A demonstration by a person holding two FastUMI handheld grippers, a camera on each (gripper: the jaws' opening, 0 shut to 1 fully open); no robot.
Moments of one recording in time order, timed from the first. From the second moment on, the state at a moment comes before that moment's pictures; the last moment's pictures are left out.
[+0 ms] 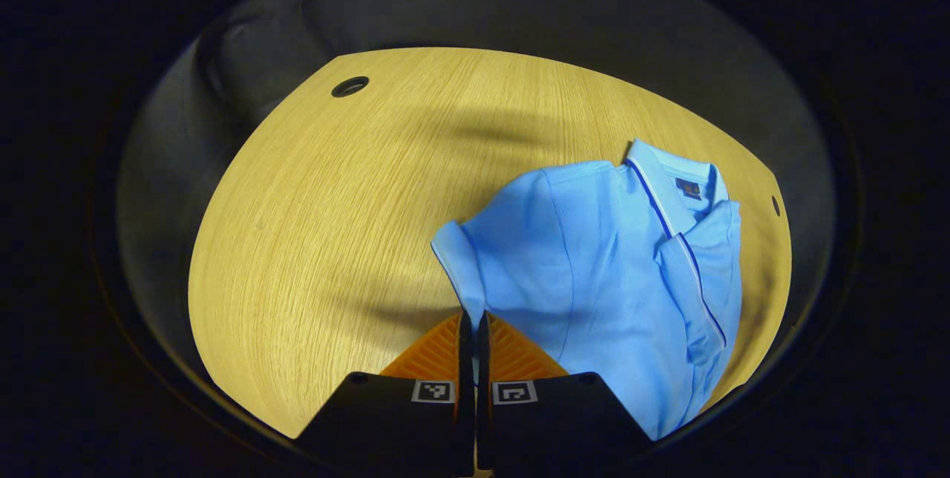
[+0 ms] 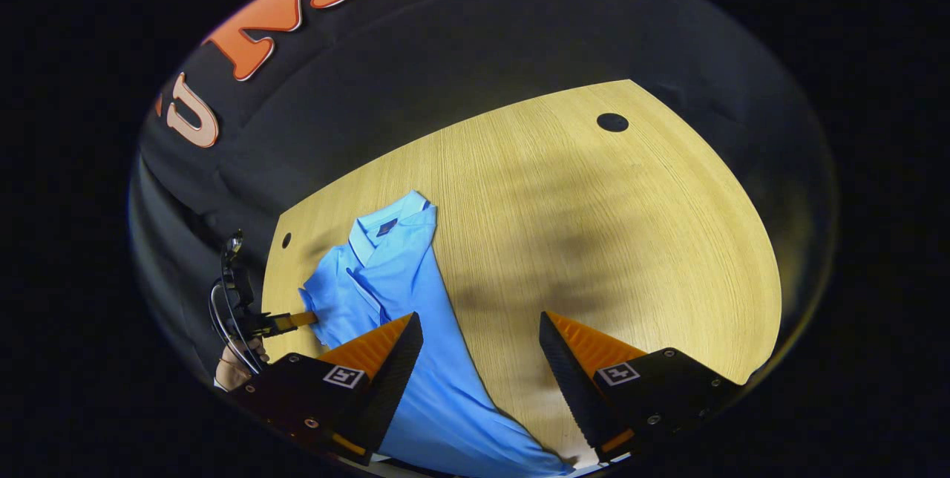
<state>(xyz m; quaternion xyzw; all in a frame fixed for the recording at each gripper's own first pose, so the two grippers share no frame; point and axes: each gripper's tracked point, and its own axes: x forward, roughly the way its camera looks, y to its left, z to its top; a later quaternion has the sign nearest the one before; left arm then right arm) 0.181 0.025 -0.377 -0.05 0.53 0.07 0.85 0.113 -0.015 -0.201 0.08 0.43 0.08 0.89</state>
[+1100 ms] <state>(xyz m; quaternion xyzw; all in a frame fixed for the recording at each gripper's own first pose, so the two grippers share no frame) 0.203 -0.196 -0.282 0.02 0.46 -0.14 0.87 0.067 -0.062 -0.188 0.12 0.41 0.06 0.90</state>
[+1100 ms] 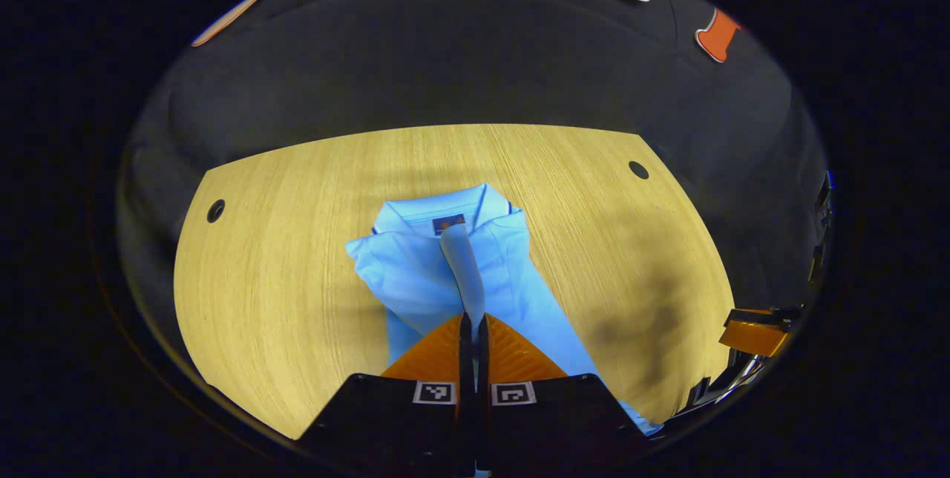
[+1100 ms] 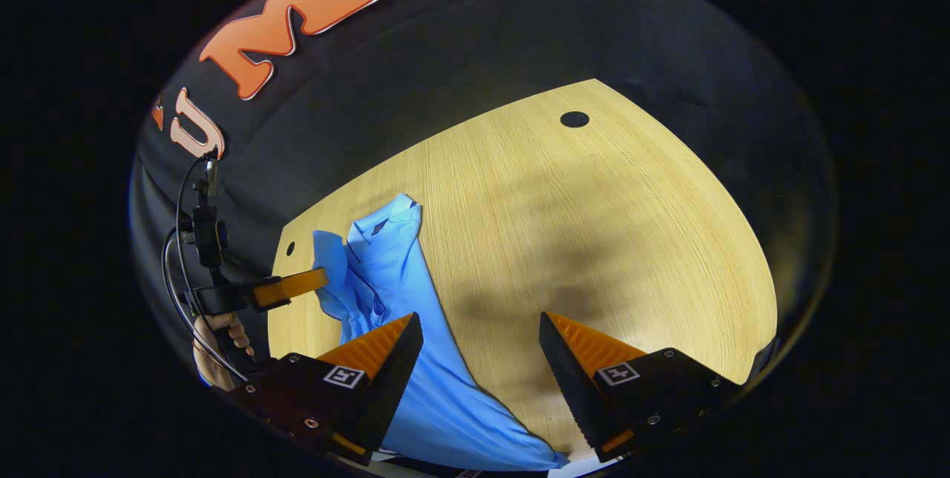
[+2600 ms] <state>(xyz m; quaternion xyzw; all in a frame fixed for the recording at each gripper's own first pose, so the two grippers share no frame) -0.010 -0.100 -0.326 -0.08 0.56 -0.07 0.82 -0.065 -0.026 -0.303 -0.04 0.54 0.09 0.84</state>
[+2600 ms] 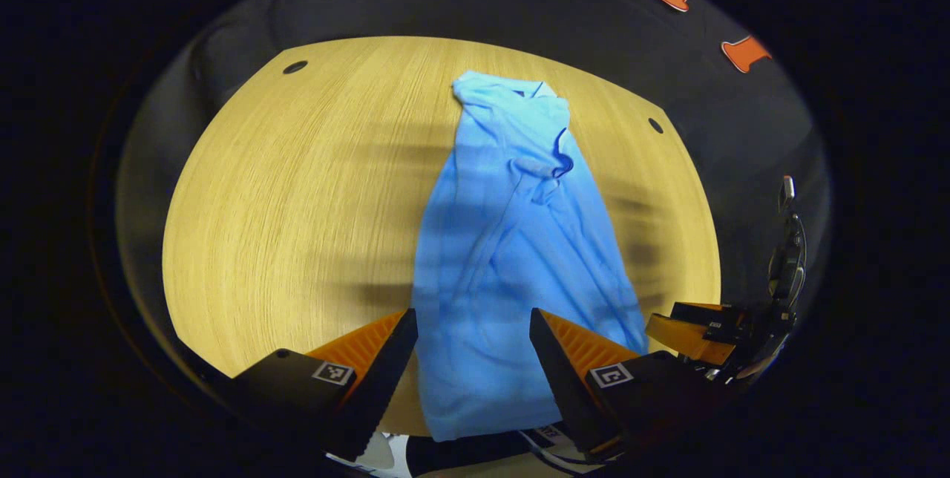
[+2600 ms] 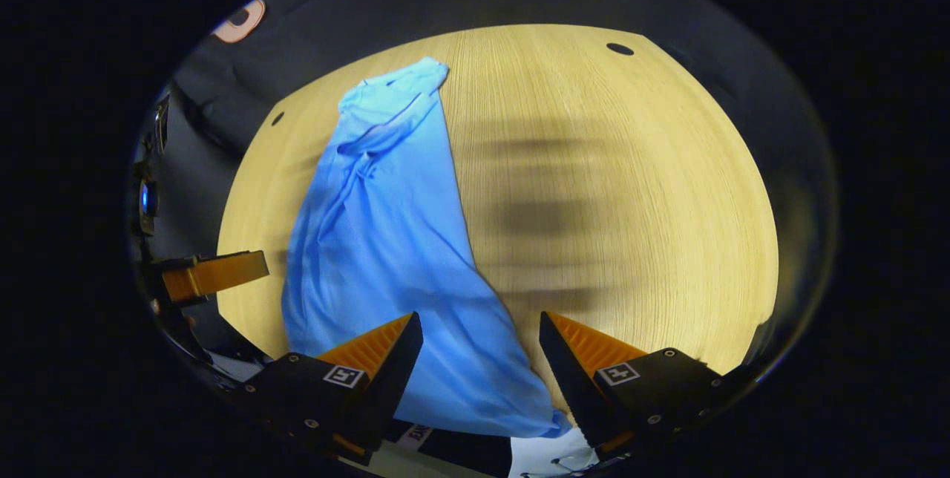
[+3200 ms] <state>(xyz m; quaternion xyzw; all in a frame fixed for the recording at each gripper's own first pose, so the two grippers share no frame) -0.125 -0.083 -0.368 -0.09 0.63 -0.04 0.77 -0.153 -0.061 -0.339 -0.09 0.59 0.06 0.80</state>
